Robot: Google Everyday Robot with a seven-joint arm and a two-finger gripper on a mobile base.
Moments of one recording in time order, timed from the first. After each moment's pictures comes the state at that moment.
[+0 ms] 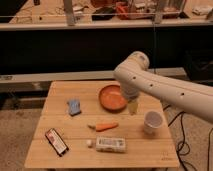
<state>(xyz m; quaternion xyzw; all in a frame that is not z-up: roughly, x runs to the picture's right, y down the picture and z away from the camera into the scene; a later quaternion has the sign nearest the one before) 0.104 0.068 0.707 -0.25 0.01 -0.13 0.96</state>
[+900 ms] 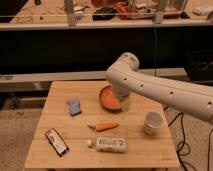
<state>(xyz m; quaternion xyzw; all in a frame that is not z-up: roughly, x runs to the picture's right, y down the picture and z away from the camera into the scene) 0.073 0.058 0.725 -0.23 -0.03 -0.20 0.95</state>
